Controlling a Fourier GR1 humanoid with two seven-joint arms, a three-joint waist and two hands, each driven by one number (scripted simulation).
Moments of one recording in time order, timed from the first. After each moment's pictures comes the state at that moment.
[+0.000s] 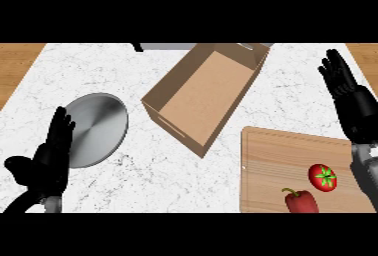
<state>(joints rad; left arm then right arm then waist) 0.04 0.32 -0.15 -1.65 0.15 0.45 0.10 -0.31 -0.54 0.14 -1.48 -0.28 -0.18 -0.03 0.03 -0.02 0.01</state>
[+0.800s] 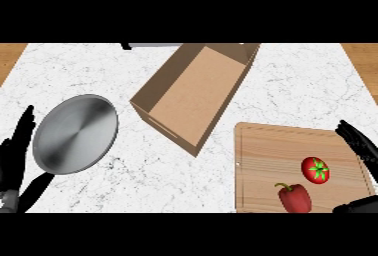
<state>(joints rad) 0.00 0.55 -0.08 -1.46 0.03 0.34 0.10 0.03 -0.70 0.13 -1.26 -0.22 0.25 -0.67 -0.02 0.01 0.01</state>
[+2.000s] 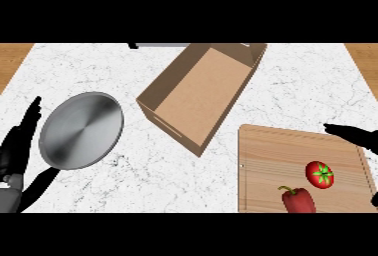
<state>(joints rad) -0.11 0.53 -0.04 -1.30 -0.02 0.25 0.06 -0.25 -0.90 0.33 -1.05 0.40 0.31 -0.71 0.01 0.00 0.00</state>
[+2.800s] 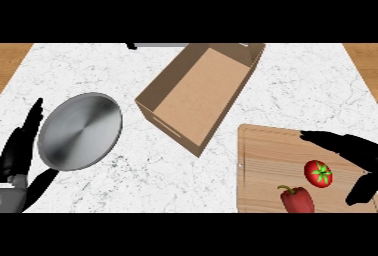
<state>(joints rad) -0.11 0.46 0.04 -1.29 -0.10 0.21 0.05 -0.22 -0.75 0.27 -1.12 0.63 0.36 -0.59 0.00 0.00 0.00</state>
